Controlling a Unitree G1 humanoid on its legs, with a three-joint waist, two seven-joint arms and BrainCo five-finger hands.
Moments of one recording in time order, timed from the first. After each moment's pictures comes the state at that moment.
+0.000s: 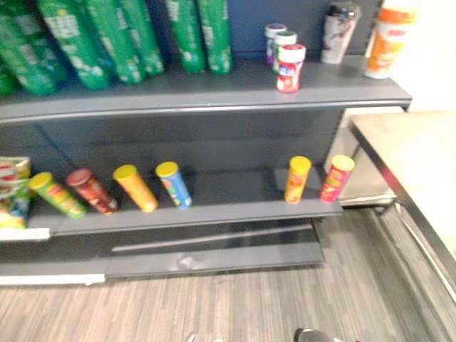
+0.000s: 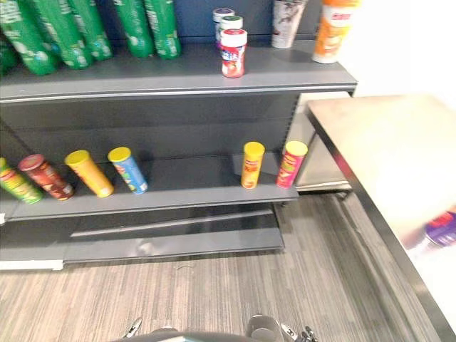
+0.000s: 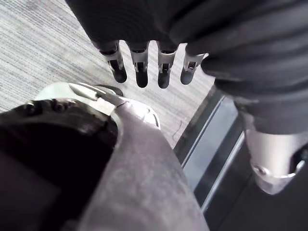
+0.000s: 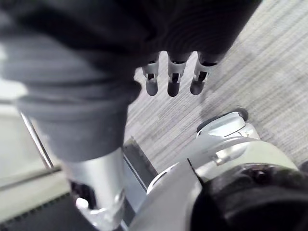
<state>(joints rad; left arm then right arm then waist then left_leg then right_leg) 0.18 0.13 0.09 1.15 -0.55 -0.04 -0.16 0.22 -0.06 -0.31 1.11 0.36 -0.23 0.09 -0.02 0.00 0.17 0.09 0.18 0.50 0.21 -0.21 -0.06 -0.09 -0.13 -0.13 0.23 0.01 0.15</state>
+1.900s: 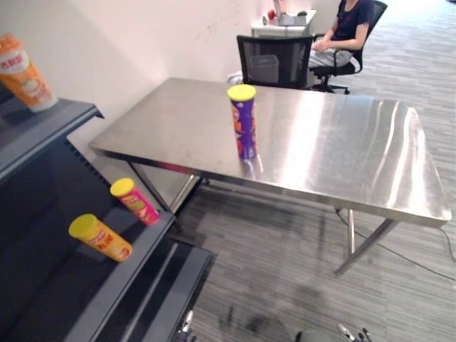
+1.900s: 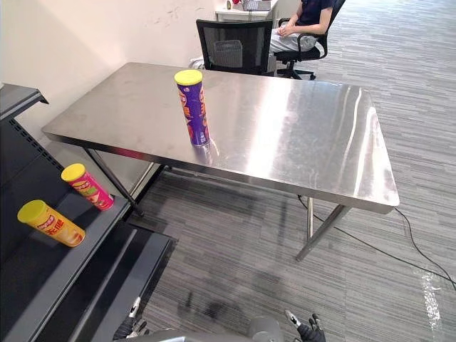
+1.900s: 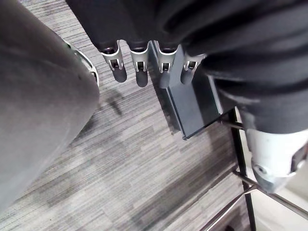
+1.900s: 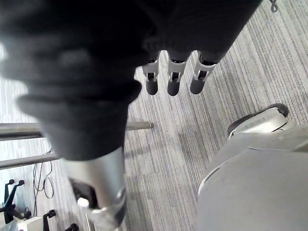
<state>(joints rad) 0.15 0.03 0.19 1.08 -0.60 -0.12 -0.08 0.21 -0.03 -0.28 1.04 0.35 -0.29 -0.04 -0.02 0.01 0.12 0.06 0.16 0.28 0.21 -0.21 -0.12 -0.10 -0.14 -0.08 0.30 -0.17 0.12</state>
